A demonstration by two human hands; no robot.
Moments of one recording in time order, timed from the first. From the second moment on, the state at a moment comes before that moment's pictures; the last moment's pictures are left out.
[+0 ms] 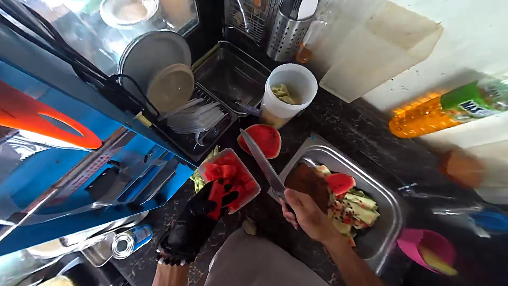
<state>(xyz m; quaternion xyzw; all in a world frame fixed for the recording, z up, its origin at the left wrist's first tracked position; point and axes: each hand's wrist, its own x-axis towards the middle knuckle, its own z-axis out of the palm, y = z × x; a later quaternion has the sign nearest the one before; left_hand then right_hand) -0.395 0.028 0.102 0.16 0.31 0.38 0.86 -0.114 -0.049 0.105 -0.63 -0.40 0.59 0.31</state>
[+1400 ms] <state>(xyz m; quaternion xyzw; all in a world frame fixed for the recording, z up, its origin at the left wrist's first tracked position) -0.382 0.038 0.086 0.21 0.33 0.41 0.82 -0.171 -0.036 0.098 -0.59 -0.59 0.51 0.21</state>
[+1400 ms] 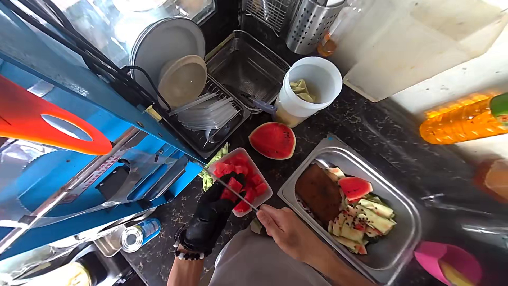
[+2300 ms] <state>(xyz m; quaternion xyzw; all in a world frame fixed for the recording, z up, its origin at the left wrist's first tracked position) -0.390 0.037 0.071 0.17 0.12 0.42 0.88 -0.129 -0.064 0.100 -0.56 -0.34 0.69 0.33</state>
